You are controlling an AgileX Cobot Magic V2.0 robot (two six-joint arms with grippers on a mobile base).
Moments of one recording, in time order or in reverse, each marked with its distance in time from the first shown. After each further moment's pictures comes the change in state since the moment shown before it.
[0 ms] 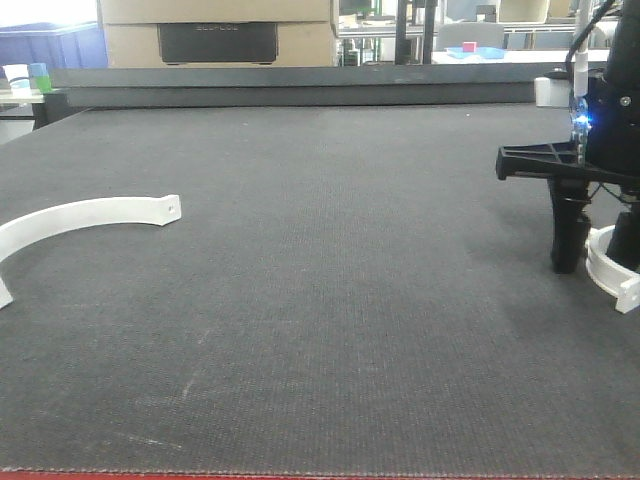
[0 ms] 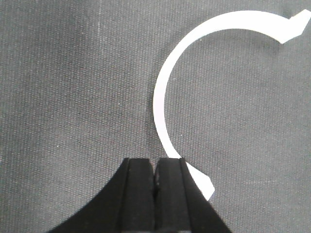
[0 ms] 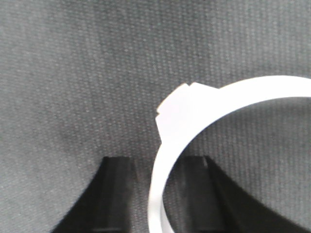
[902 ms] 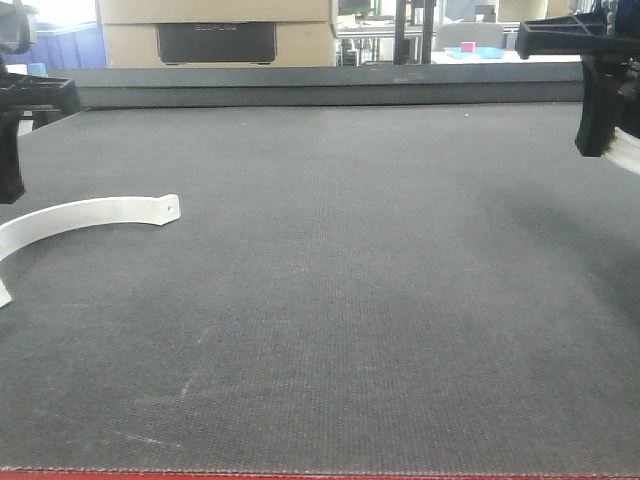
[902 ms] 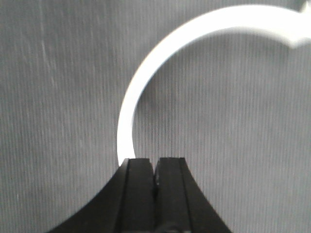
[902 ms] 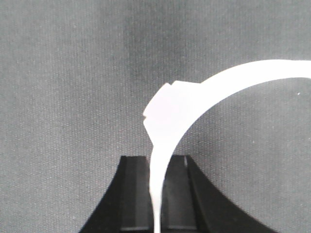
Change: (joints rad) left arm -0.151 0.256 -0.187 0.144 0.033 -0.125; right arm 0.002 -0.141 -0.141 -0.061 0.115 -0.101
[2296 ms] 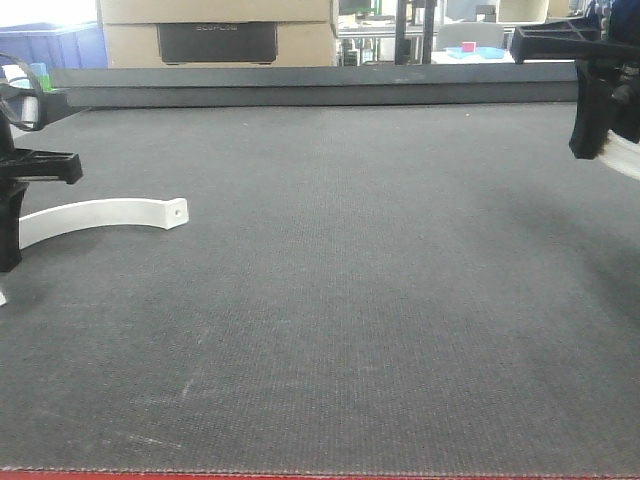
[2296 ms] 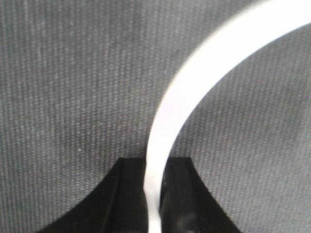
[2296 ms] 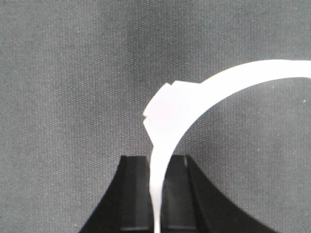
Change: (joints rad) left arm 0.037 0.147 0.001 -0.004 0.046 -0.039; right arm 0.000 0.009 0.000 0.000 -0.020 -0.004
